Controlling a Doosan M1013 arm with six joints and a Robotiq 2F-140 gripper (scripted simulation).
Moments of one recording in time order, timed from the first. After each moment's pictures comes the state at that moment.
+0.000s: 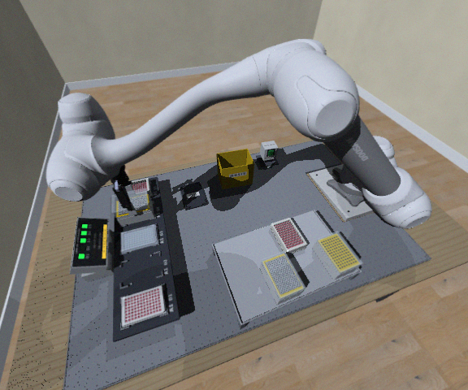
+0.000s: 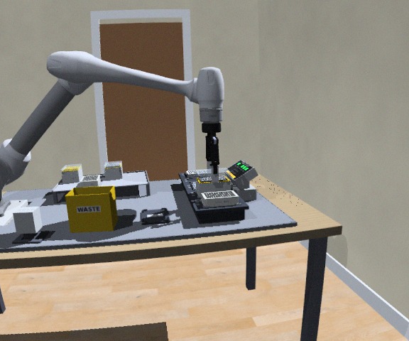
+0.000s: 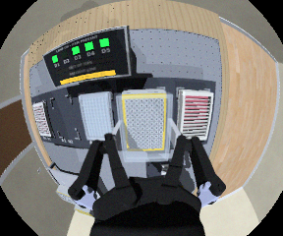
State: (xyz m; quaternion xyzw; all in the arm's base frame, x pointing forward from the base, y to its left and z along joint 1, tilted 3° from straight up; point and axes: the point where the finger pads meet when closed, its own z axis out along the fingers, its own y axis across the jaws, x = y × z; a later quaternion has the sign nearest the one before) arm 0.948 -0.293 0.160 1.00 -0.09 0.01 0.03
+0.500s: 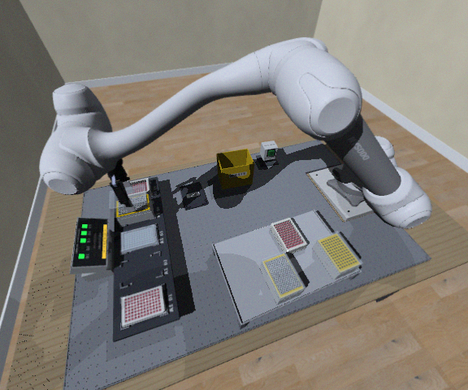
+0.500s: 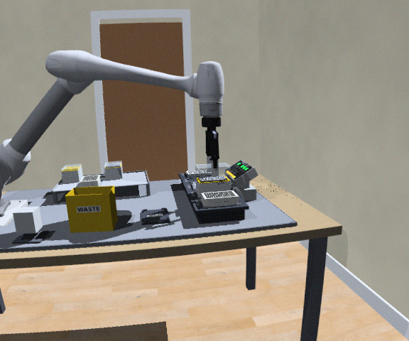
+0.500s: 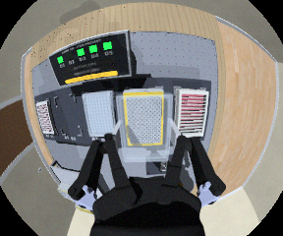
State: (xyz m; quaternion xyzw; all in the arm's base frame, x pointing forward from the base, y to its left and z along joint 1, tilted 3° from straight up) arm 0.948 -0.293 0.182 1.00 -0.09 0.01 0.03
